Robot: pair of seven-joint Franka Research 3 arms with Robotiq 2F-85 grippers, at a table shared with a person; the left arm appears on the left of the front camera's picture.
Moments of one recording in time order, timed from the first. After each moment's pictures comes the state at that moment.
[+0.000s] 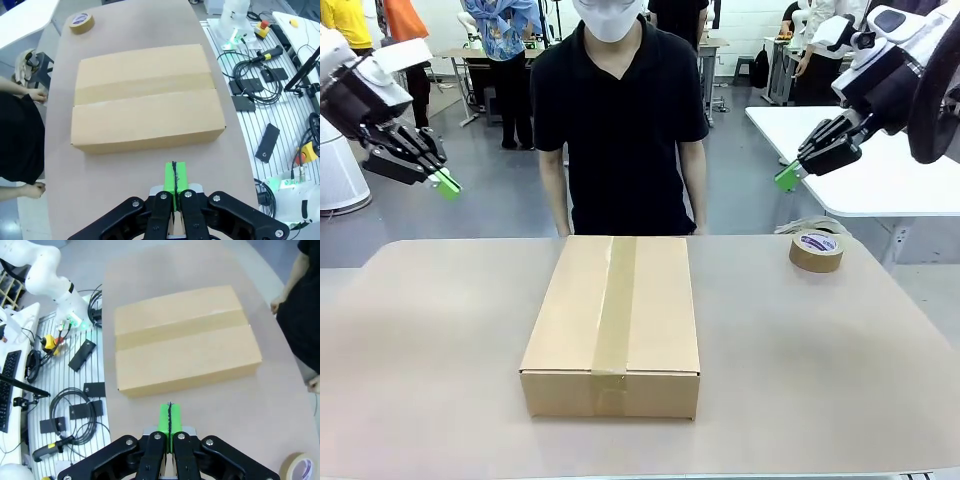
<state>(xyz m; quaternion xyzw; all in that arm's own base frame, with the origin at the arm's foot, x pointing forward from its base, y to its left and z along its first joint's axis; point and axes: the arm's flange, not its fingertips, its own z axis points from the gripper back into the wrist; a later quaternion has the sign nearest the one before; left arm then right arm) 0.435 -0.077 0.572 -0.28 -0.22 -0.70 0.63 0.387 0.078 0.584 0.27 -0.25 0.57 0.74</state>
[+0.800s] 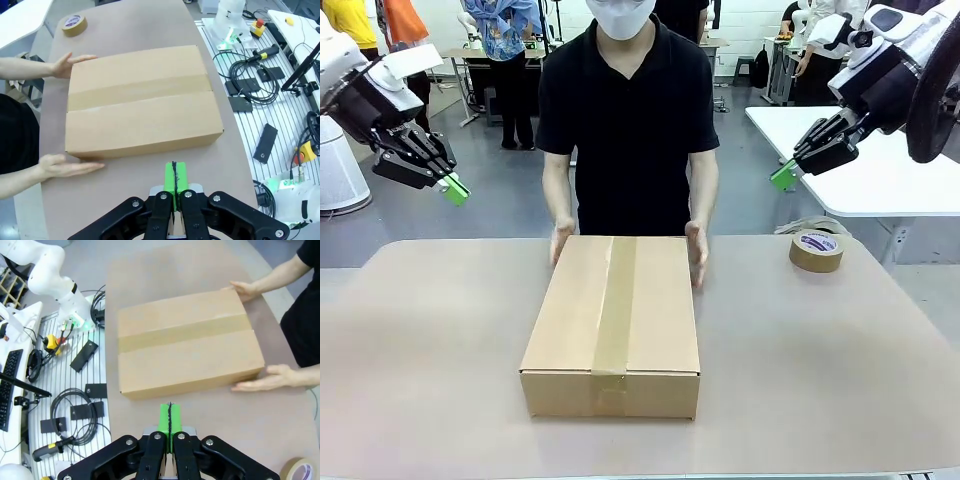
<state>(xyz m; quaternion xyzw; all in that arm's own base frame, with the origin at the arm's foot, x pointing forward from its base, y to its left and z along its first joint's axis) 0.437 -0.090 0.566 -0.28 -0.21 -0.70 0.62 0.386 0.084 0.585 0.27 -0.25 0.58 0.73</state>
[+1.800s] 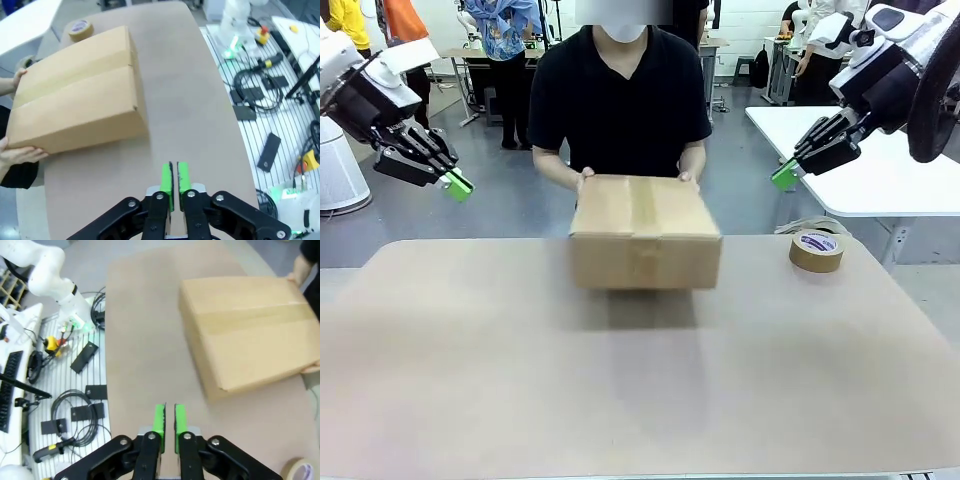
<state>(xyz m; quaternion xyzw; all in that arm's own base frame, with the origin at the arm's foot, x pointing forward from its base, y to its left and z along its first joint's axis) 0.433 -0.088 0.567 -0.29 -0.24 -0.68 0.62 0.385 0.082 0.585 0.28 -0.25 0.57 0.73</state>
